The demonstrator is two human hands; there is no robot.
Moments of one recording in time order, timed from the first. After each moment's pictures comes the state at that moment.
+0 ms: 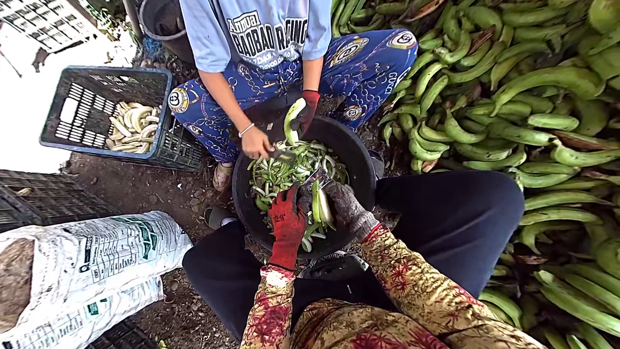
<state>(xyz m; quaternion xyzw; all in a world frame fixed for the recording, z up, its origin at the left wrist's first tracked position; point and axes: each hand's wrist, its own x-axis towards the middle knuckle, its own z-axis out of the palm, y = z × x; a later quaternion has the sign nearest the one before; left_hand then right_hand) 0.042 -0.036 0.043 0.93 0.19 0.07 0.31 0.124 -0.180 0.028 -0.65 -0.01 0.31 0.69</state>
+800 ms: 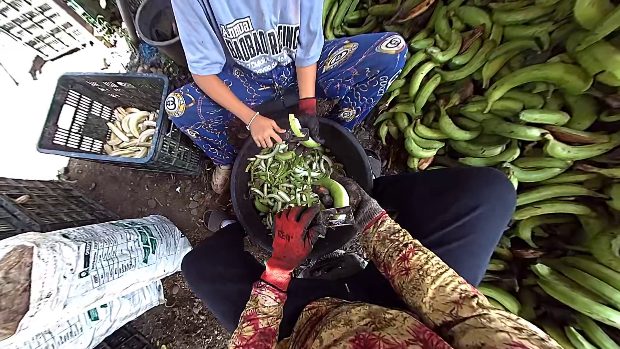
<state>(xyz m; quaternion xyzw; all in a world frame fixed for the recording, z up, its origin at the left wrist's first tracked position) 0.002 -0.038 0.040 0.96 -0.04 0.11 0.26 0.144 -0.202 0.042 -0.29 0.19 0.48 0.80</state>
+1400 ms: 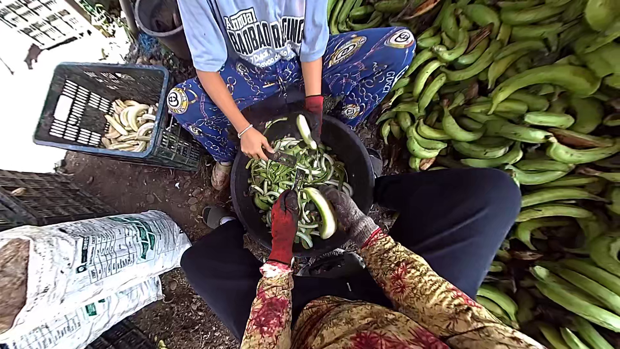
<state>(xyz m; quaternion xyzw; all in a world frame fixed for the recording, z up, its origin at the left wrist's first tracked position) 0.031 -0.028 0.014 0.82 0.26 0.04 0.51 0.109 -0.183 0.048 -0.56 0.10 0.41 0.71</state>
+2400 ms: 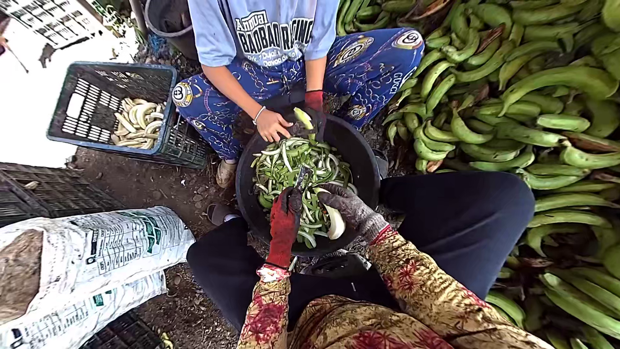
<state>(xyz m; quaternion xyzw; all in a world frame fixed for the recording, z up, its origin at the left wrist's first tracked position) 0.026 -0.018 0.036 0.83 0.24 0.06 0.49 0.120 -0.193 0.051 -0.68 -0.02 0.40 0.61</state>
